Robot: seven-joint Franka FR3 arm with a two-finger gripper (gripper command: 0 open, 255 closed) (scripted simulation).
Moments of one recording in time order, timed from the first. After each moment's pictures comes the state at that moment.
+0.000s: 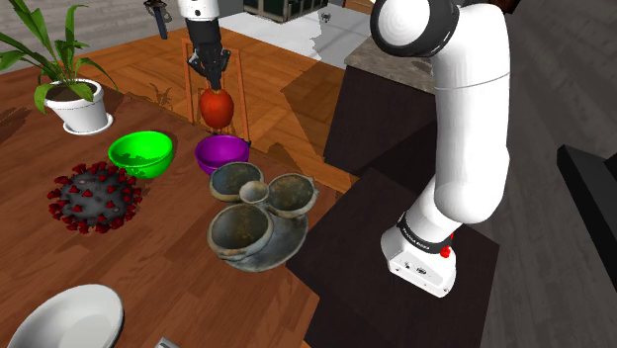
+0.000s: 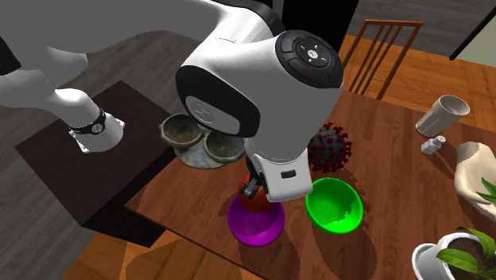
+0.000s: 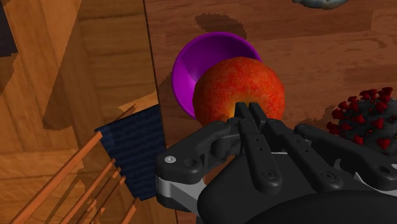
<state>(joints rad) 0.02 0.59 0.24 -1.21 -0.13 1.66 0.15</state>
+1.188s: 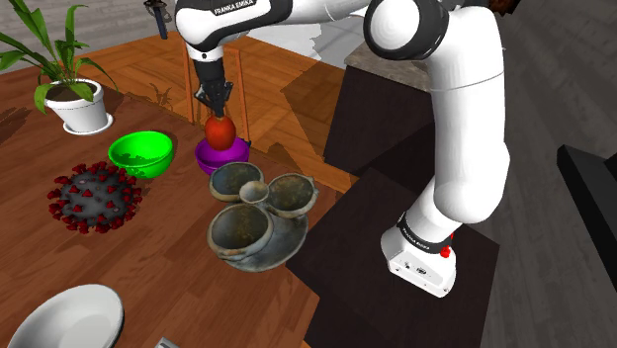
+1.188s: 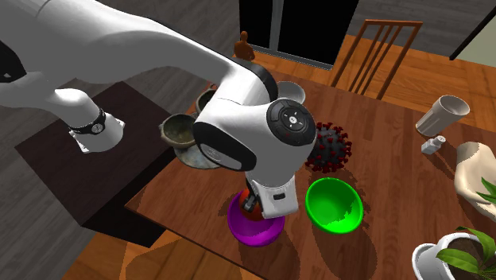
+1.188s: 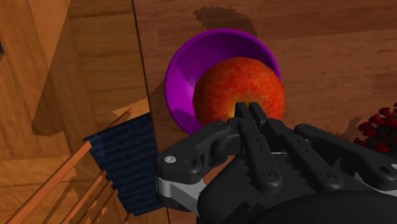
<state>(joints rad) 0.01 0.63 0.23 -1.39 -0.14 1.87 0.16</state>
